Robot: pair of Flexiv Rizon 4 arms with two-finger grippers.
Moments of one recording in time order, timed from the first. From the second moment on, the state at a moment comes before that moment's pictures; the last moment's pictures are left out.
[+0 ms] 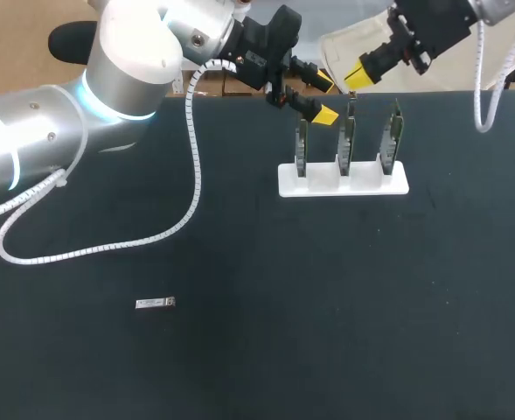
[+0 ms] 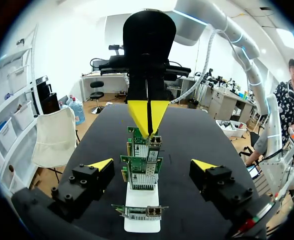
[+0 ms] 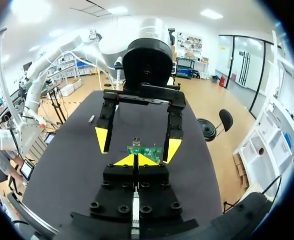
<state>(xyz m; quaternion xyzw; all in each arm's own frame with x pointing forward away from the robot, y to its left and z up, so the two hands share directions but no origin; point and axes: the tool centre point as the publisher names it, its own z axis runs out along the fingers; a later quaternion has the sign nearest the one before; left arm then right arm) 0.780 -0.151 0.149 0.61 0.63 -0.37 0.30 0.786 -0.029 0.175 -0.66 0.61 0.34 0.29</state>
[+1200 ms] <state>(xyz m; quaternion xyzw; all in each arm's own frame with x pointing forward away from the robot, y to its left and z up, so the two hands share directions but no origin) 0.780 -0.151 0.149 0.61 0.63 -0.37 0.30 0.785 -0.030 0.145 -0.65 0.63 0.35 0.25</state>
